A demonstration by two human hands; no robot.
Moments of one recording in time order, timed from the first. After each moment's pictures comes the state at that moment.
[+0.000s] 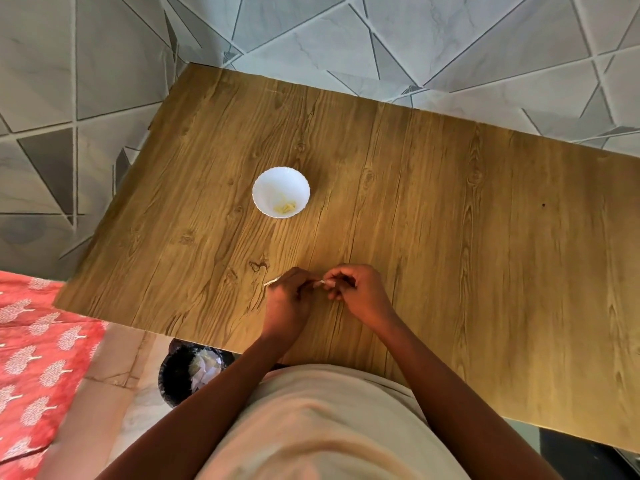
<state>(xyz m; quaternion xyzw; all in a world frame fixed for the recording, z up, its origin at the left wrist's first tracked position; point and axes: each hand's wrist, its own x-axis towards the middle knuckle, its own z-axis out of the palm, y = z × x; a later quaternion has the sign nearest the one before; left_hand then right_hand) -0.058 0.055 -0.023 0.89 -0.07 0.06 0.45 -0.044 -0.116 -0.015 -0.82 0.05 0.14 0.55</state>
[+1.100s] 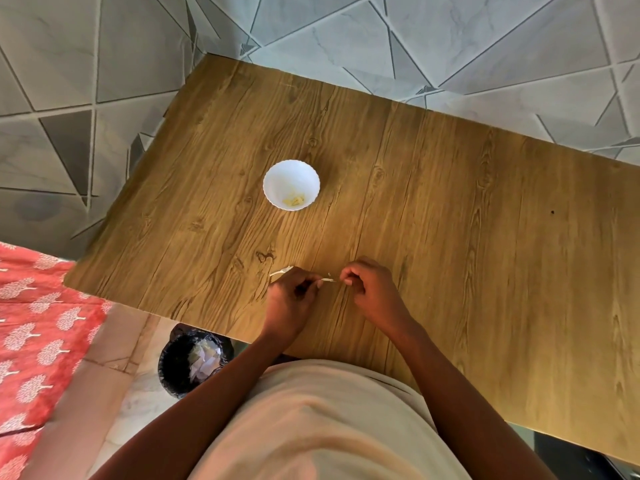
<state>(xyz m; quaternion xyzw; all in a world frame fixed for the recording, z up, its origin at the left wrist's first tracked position) -0.075 0.060 -0.029 0.87 -0.01 0.02 0.50 -0.052 -0.131 -0.008 -0.91 -0.09 0.08 0.41</state>
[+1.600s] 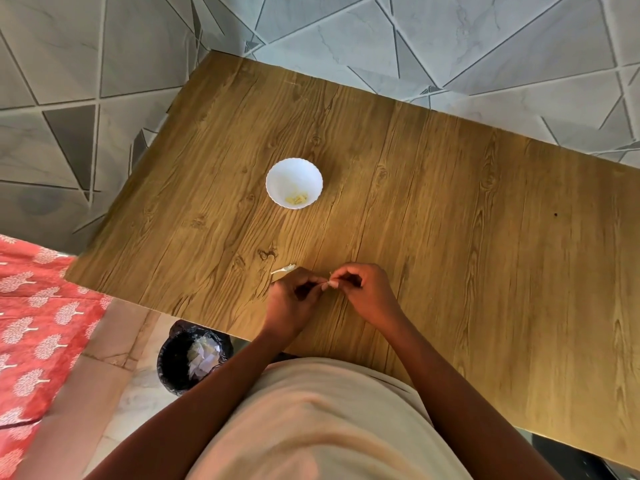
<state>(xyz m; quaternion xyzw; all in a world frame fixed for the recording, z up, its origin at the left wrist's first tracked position) -0.077 0.059 -0.029 0.85 -0.02 0.01 0.52 -0.052 -0.115 -0.002 -0.86 0.00 0.13 0.50</state>
